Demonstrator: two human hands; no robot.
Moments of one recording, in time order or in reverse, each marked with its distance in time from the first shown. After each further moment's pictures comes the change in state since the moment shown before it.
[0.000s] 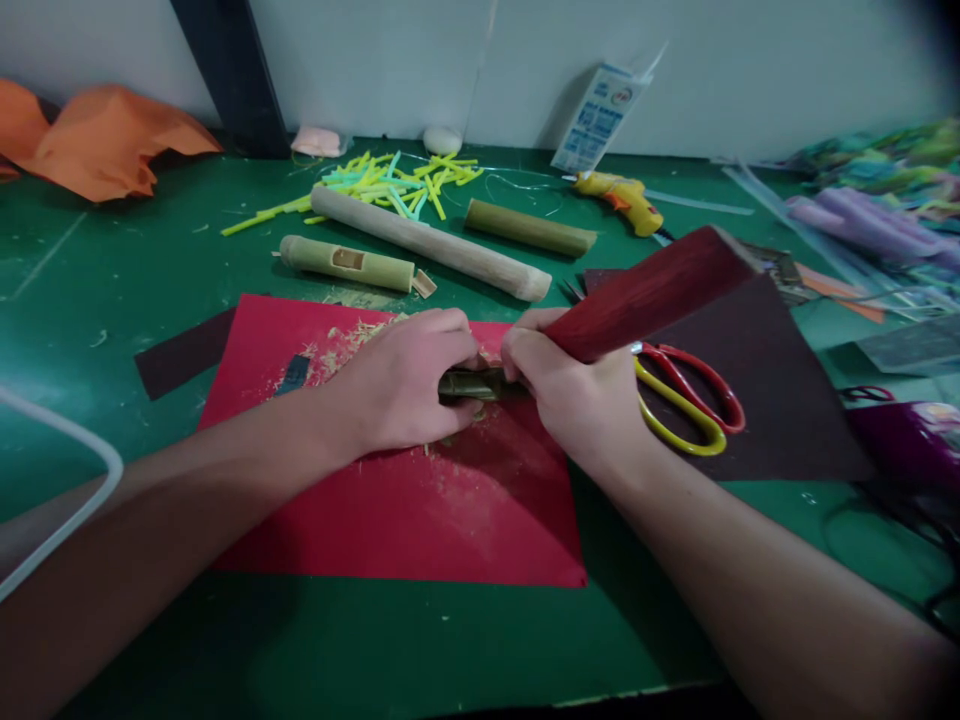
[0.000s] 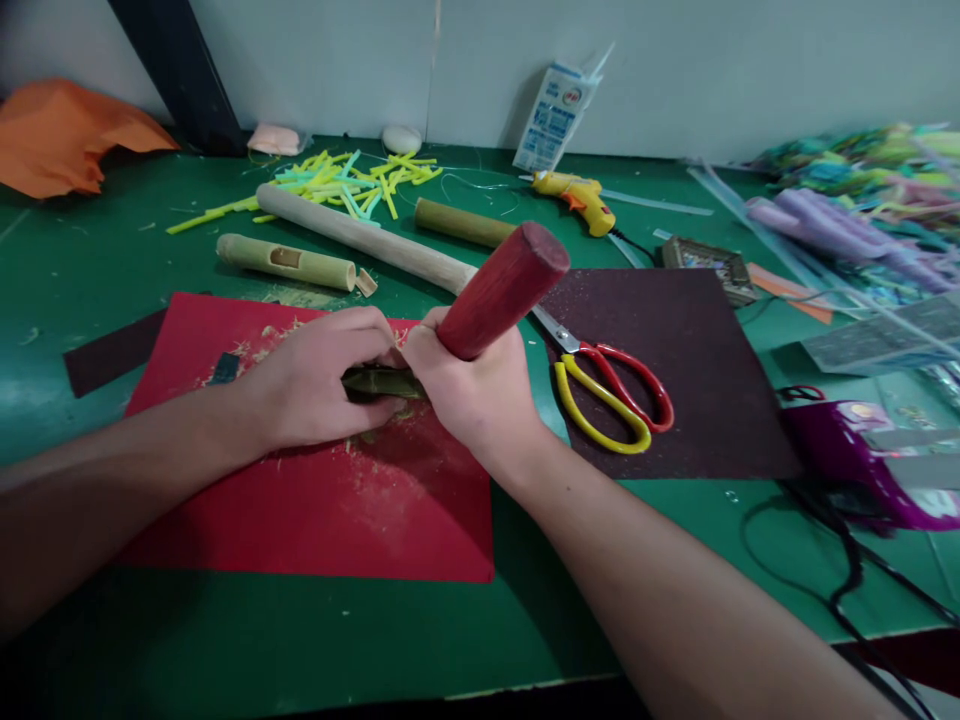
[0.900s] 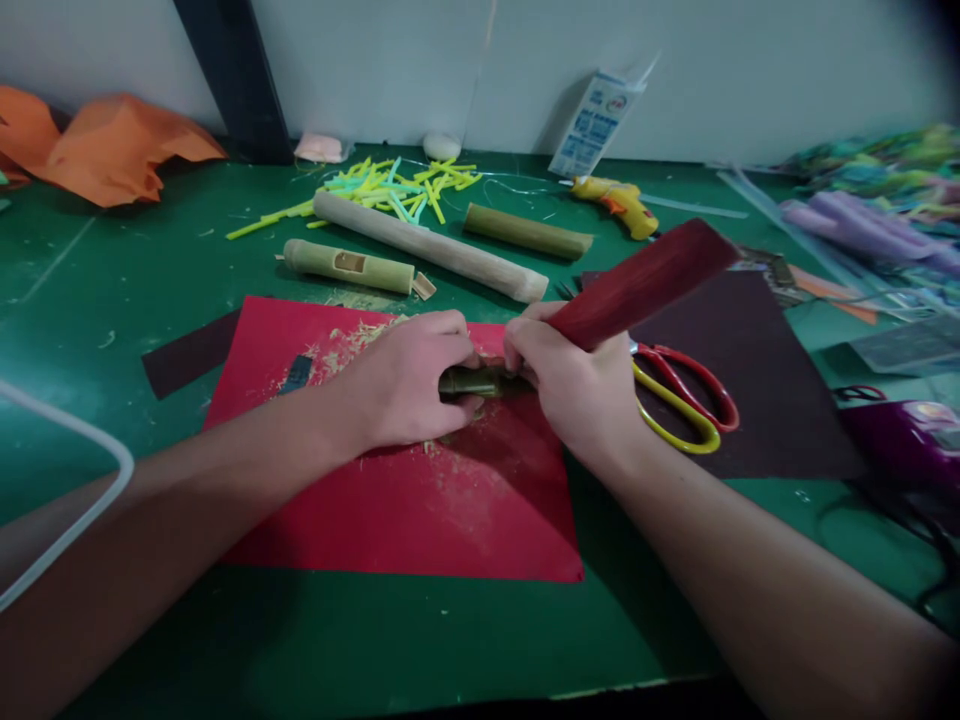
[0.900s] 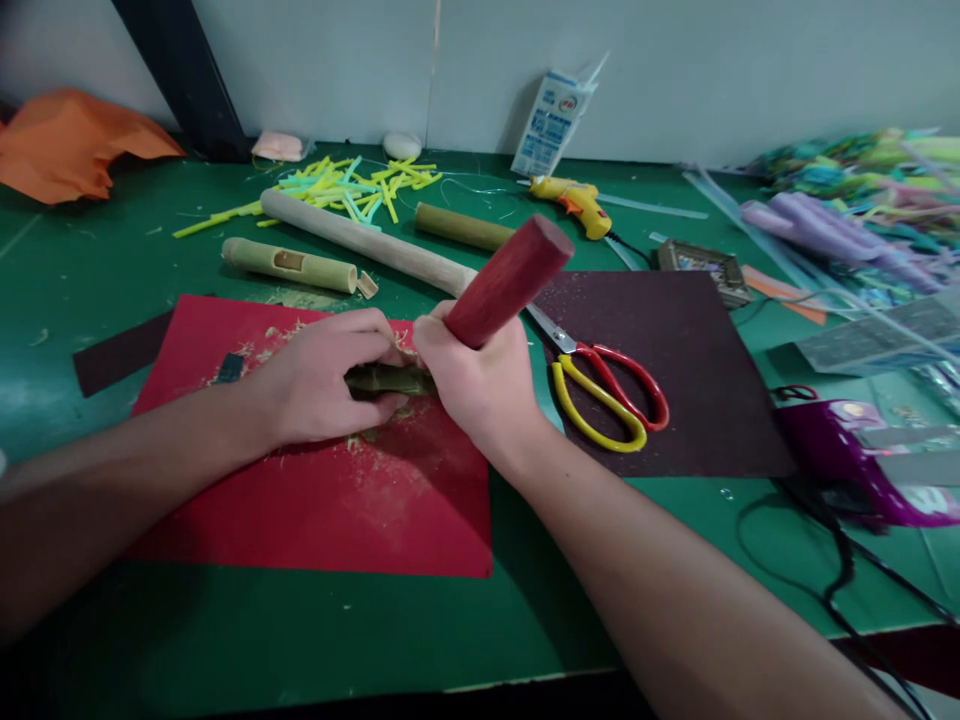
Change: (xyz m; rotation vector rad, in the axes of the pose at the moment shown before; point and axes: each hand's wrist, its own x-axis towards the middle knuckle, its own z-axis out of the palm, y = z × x) left_hand 0.000 -0.003 0.002 -0.014 0.000 0.012; right_hand 0.007 0.004 0.001 0.110 0.043 0.010
